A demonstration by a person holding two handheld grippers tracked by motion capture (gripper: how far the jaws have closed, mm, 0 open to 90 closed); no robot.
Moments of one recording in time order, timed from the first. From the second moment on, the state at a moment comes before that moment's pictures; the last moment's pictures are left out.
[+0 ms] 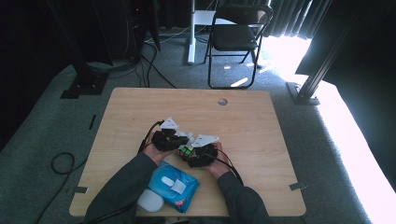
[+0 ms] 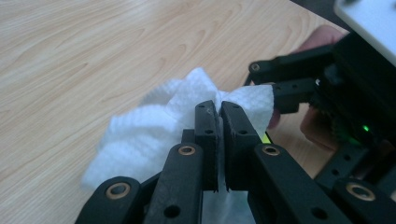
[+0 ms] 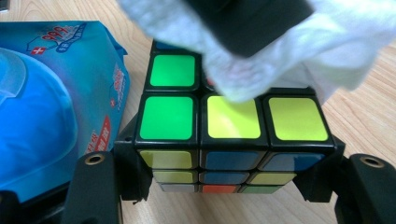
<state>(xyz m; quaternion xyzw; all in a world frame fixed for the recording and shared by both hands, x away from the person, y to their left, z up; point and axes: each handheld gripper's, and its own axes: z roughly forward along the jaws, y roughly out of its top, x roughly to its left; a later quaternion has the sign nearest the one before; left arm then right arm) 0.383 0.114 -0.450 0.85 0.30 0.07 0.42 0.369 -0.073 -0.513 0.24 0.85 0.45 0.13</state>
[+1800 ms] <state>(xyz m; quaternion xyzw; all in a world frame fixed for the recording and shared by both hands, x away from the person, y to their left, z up) 0.382 0.104 -0.454 0.86 0.28 0.04 0.42 0.369 -0.067 -0.514 0.24 0.85 0.44 0.13</state>
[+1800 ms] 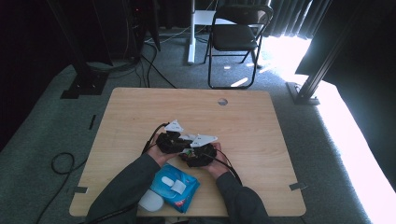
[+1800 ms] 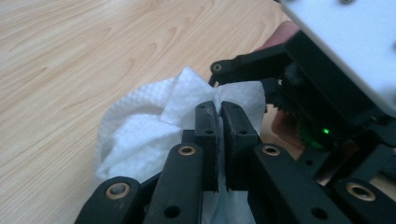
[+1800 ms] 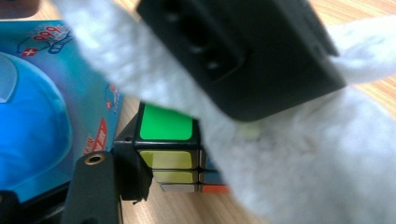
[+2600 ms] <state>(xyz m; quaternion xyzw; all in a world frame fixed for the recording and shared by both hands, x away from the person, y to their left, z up) 0.386 0.123 -0.451 0.85 0.31 0.08 0.42 0.370 -0.073 -0.513 0.24 0.85 0.44 0.13</state>
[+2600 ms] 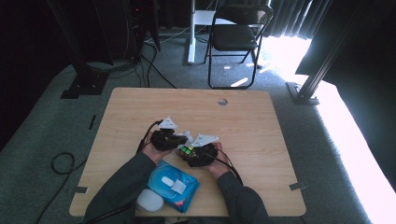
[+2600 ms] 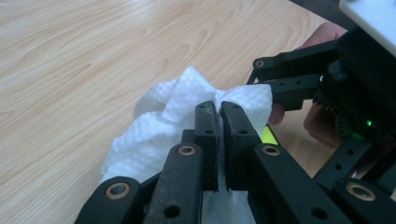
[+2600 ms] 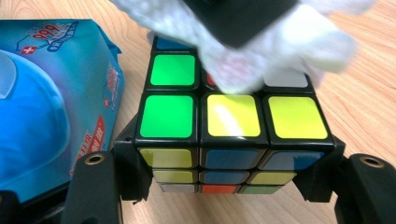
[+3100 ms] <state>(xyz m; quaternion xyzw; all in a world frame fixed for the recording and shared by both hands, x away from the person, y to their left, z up) 0.388 0.140 -0.458 0.85 0.33 0.08 0.41 0.371 -0.082 -0.505 0.25 0.84 0.46 0.14</state>
